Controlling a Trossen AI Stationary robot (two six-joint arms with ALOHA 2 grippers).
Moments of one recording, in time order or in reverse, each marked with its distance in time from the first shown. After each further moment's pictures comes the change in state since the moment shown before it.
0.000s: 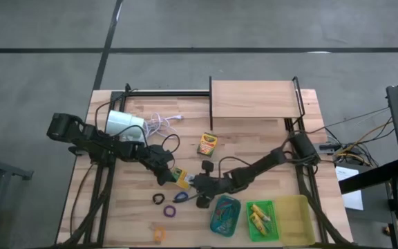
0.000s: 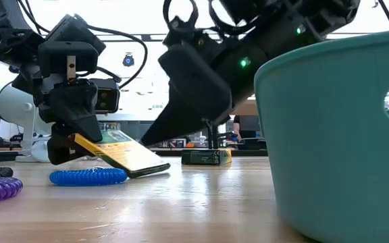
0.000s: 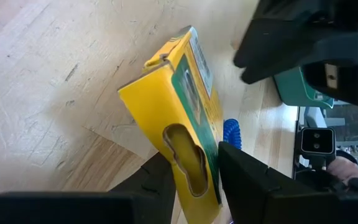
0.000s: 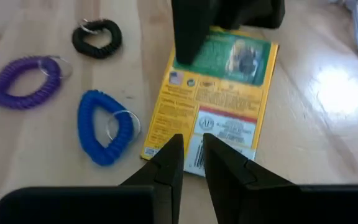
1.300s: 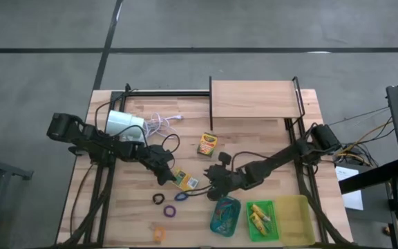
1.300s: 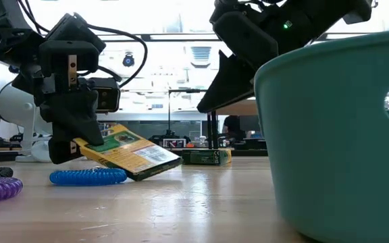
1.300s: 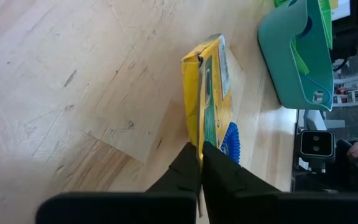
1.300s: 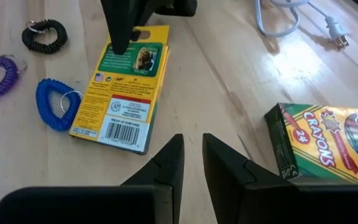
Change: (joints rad) left arm 0.000 -0.001 0.001 0.005 -0.011 0.000; right arm 0.028 -0.262 -0.125 -0.277 0.146 0.161
